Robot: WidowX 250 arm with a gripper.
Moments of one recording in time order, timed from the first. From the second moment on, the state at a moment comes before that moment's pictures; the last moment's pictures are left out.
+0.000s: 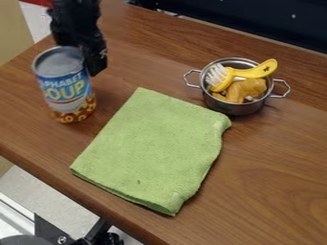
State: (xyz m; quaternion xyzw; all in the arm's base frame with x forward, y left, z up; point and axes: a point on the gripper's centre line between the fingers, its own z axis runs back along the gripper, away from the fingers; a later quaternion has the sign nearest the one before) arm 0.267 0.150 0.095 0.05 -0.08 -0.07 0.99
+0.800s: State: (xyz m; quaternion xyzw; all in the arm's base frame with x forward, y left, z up) arm 0.238 0.141 0.094 0.04 -0.10 -0.11 0.99
